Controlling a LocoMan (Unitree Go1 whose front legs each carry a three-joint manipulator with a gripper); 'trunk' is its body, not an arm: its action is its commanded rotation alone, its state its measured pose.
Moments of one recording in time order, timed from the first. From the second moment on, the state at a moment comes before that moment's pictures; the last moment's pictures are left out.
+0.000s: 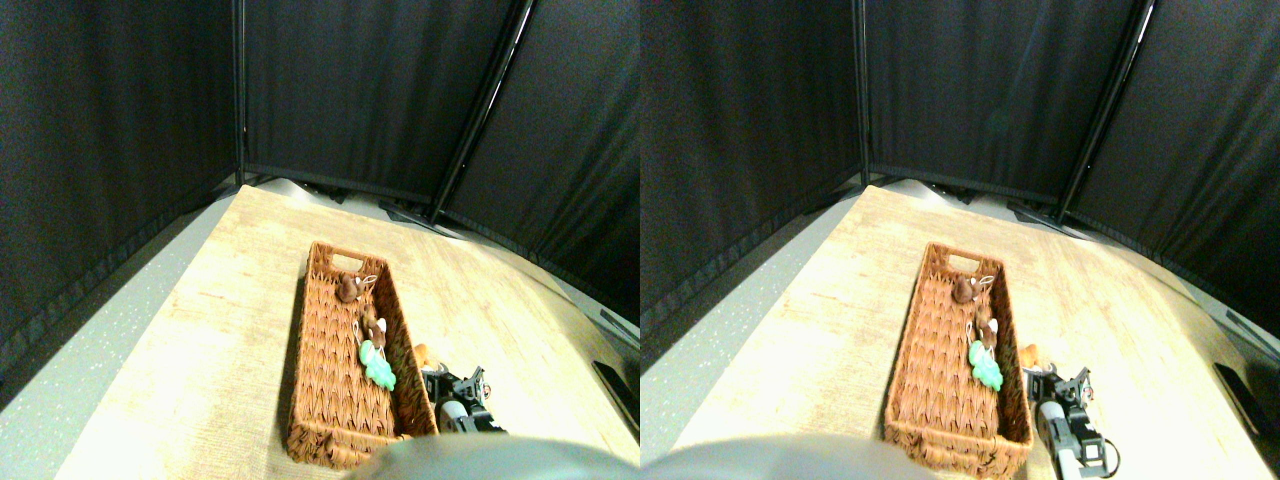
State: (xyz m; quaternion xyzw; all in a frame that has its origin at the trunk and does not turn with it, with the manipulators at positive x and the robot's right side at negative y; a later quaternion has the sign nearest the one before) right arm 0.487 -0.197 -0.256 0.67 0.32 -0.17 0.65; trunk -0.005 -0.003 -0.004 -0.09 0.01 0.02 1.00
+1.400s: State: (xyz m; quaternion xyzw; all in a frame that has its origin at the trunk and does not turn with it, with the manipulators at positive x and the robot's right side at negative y) right arm 0.538 -0.174 -0.135 0.49 0.17 -0.08 0.85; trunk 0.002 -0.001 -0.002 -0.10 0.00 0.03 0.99
